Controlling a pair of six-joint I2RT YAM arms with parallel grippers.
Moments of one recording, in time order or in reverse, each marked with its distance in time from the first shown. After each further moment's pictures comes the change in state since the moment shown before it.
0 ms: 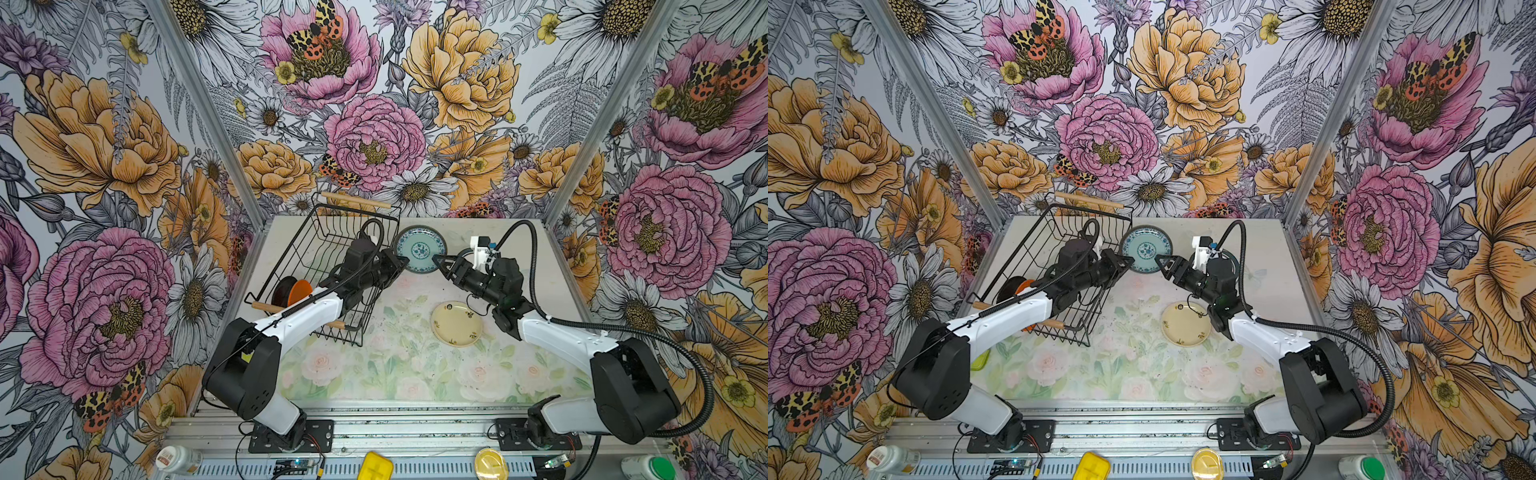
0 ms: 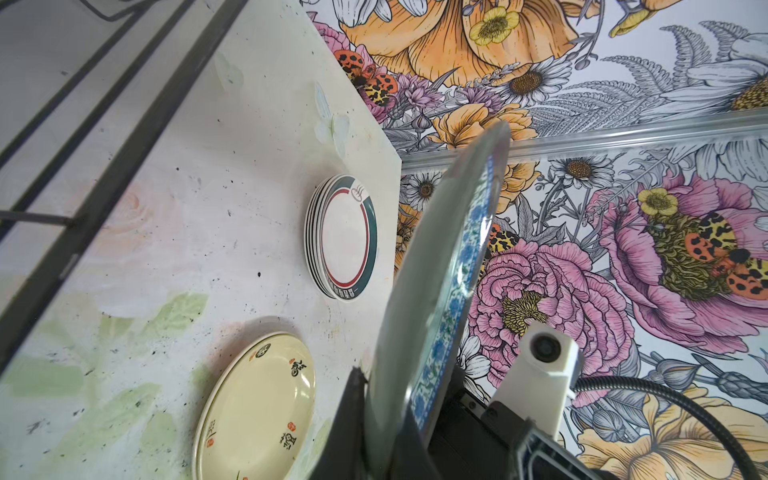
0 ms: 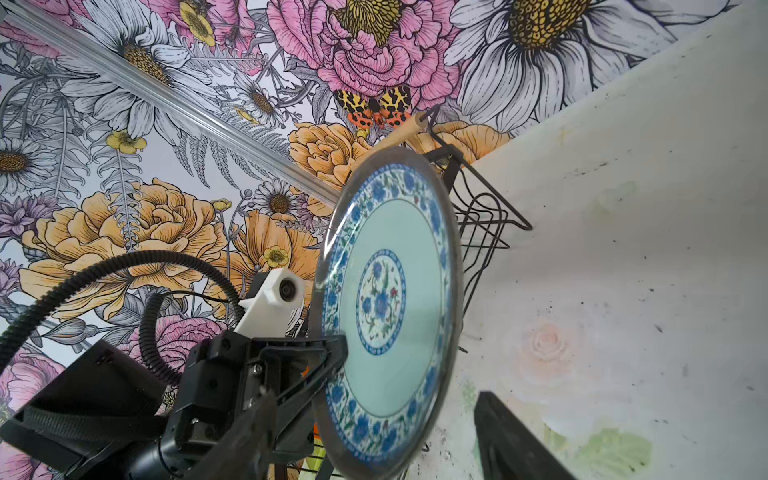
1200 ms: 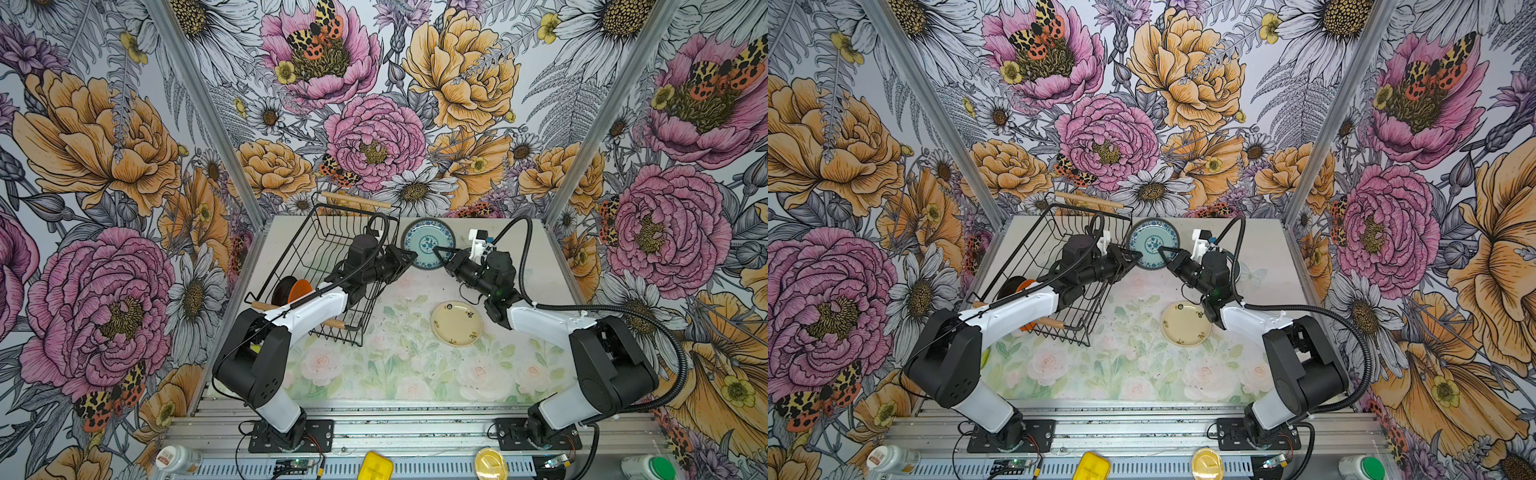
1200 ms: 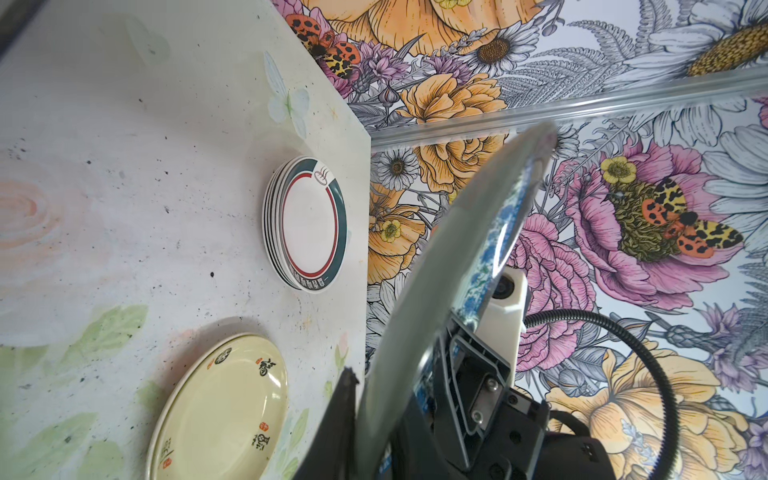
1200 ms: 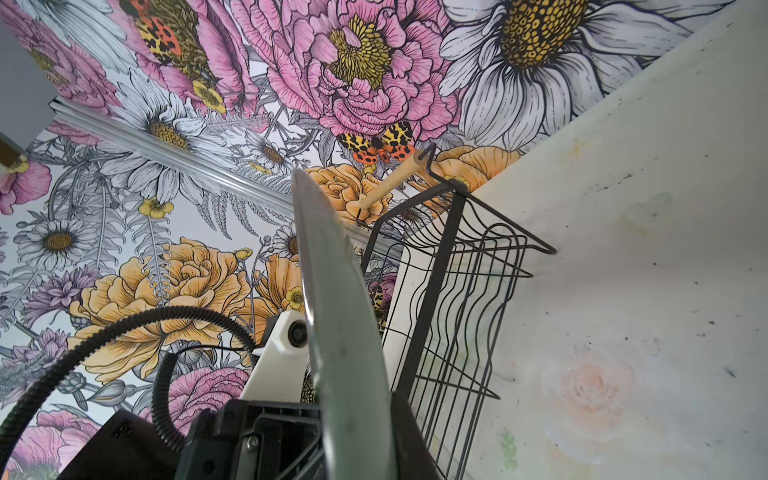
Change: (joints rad) left arm 0.000 0.067 0.043 0.082 0.108 -0.008; right arm 0.000 0.133 0.069 0.148 0.026 0.142
